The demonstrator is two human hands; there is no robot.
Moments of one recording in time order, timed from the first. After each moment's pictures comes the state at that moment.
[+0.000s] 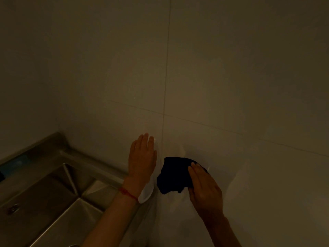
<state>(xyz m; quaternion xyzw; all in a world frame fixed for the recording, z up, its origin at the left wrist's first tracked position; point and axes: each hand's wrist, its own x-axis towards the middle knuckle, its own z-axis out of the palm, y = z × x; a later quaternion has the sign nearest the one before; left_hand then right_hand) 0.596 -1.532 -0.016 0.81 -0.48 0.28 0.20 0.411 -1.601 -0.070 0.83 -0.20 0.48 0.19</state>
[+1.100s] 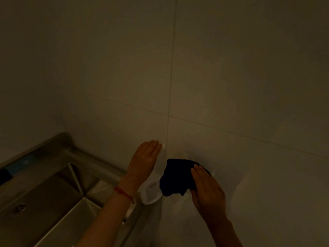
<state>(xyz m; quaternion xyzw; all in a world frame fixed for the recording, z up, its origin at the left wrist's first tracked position) 0.634 -1.537 -0.042 0.68 -0.60 0.35 0.22 0.423 -1.610 -0.075 0.83 -0.20 0.49 0.18</state>
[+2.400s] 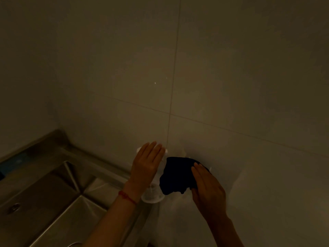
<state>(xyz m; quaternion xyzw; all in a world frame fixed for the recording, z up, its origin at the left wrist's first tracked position) 0.621 -1.538 -0.047 0.60 -0.59 0.46 0.29 0.429 -1.610 -0.077 0.84 -0.21 0.47 0.18</state>
